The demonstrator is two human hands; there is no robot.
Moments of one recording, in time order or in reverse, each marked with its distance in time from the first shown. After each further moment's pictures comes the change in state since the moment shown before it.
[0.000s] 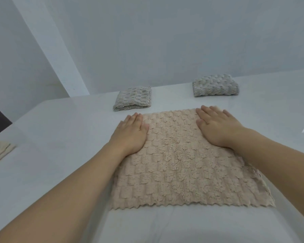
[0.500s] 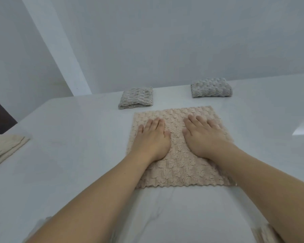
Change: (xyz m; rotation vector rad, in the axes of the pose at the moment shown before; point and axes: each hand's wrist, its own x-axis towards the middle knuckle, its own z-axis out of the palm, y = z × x) left_hand -0.053 0.056 0.012 0.008 0.011 0.092; right_hand -0.051 -0.049 0.011 0.015 0.017 -0.028
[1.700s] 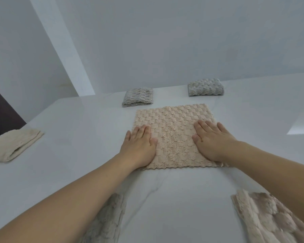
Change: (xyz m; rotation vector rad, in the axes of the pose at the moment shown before) left_hand -0.068 -0.022 -0.014 0.033 -0.043 -0.065; right_hand -0.062 0.020 -0.015 -0.083 -0.085 0.011
